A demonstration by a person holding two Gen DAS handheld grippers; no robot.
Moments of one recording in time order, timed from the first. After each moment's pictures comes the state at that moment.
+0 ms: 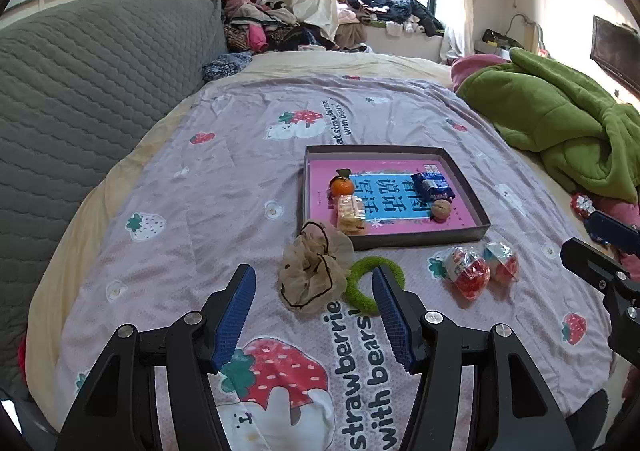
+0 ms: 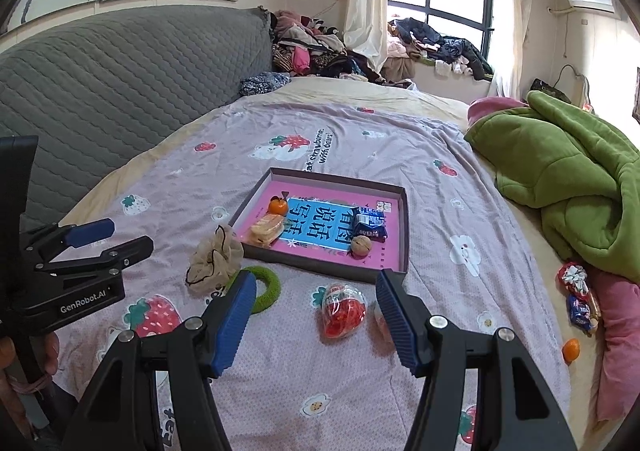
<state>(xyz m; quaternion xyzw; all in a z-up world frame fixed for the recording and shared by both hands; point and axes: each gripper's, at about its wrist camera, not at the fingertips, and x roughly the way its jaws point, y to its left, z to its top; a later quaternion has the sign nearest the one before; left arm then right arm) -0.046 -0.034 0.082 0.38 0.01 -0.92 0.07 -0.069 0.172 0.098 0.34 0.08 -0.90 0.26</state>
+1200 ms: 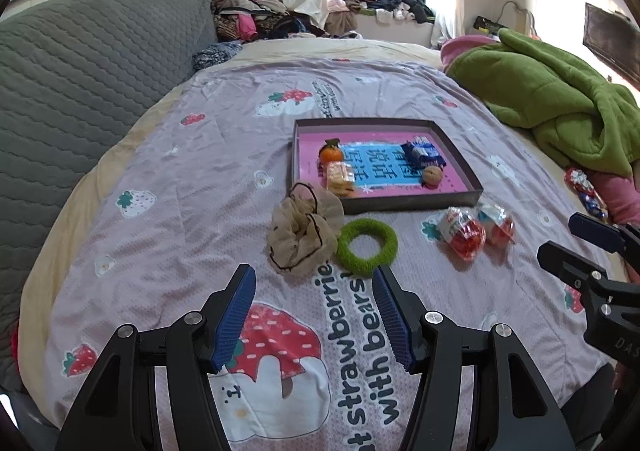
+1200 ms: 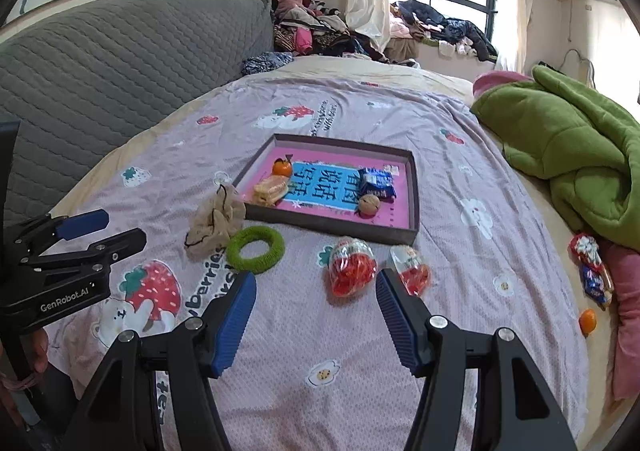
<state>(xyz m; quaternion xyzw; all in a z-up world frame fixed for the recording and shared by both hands) -0.020 -0.024 0.050 0.40 0.00 -0.92 0.06 -0.054 0.179 0.055 0.37 0.08 -0.89 0.26</state>
